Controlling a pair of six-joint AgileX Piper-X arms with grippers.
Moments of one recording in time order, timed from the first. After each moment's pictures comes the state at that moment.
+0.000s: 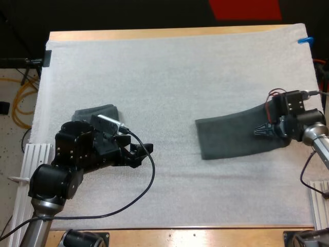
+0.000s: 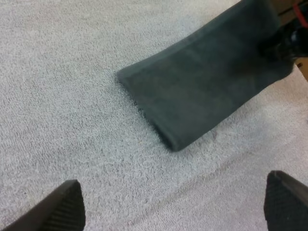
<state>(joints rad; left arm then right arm) -0.26 0.81 -0.82 0.85 0.55 -1.93 0.18 1.44 -0.87 0.74 0.25 -1.84</state>
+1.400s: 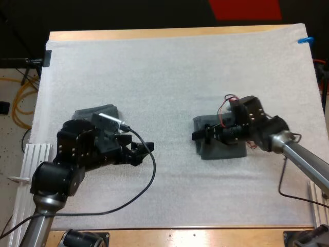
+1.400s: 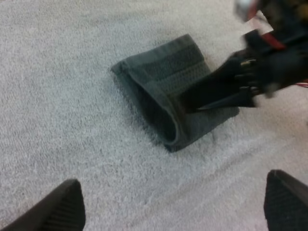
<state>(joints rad) -0.26 0.84 -0.82 0.83 0.55 -1.95 0.47 1.50 -0.87 0.45 -0.52 -1.39</state>
